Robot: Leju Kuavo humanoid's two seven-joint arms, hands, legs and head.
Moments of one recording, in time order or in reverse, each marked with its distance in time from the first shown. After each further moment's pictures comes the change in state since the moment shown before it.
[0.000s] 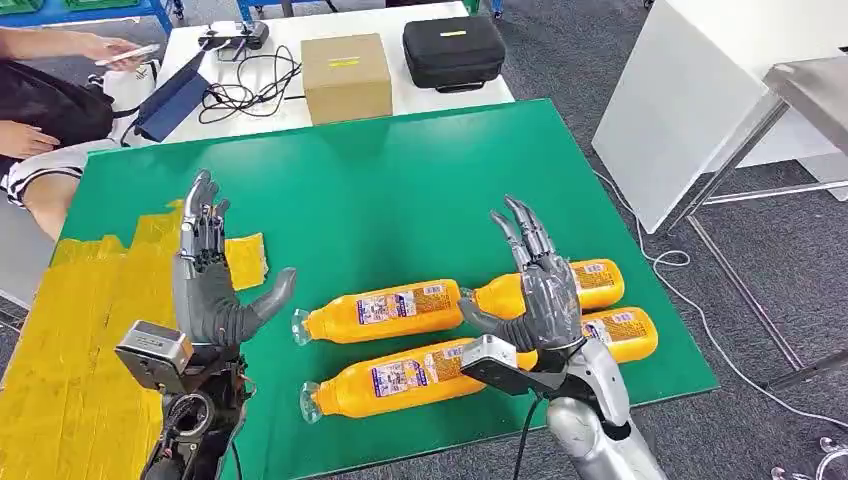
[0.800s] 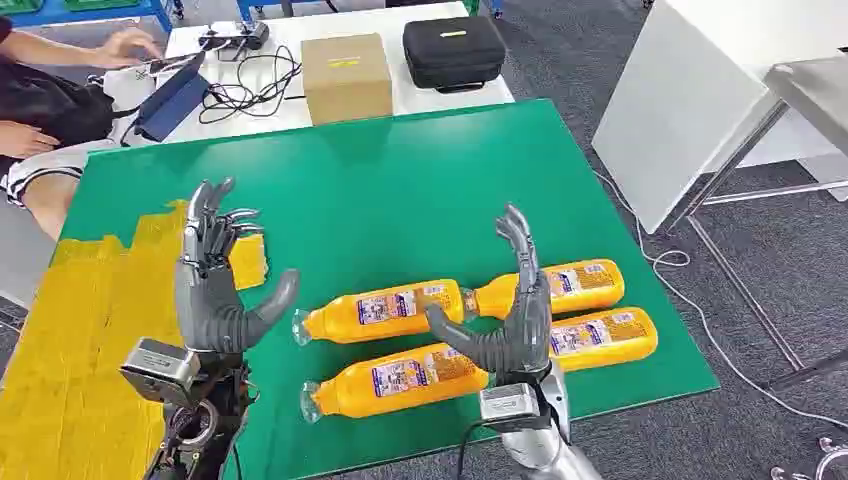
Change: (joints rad) left arm 0.010 0.013 -0.046 -0.048 -0.039 0.030 -0.006; right arm -0.007 0.142 0.136 0.066 -0.440 -0.240 -0.370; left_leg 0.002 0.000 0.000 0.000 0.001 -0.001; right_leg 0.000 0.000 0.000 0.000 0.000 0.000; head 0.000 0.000
